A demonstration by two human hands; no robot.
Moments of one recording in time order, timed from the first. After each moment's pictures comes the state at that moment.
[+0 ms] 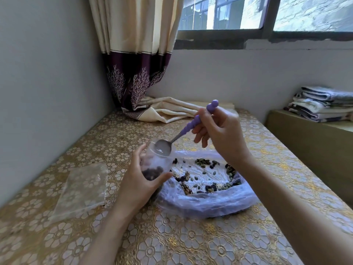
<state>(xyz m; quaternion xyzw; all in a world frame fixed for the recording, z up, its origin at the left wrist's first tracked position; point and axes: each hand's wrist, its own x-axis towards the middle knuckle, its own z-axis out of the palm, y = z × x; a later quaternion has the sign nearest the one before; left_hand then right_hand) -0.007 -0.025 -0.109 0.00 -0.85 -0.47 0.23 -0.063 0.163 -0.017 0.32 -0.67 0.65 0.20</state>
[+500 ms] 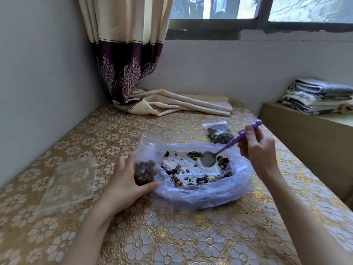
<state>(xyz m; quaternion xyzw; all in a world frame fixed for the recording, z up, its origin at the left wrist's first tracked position) -0.008 -0.037 -0.122 0.04 -0.93 -0.35 0.11 -0.084 0.256 -0.082 0.10 -0.70 0.66 0.24</state>
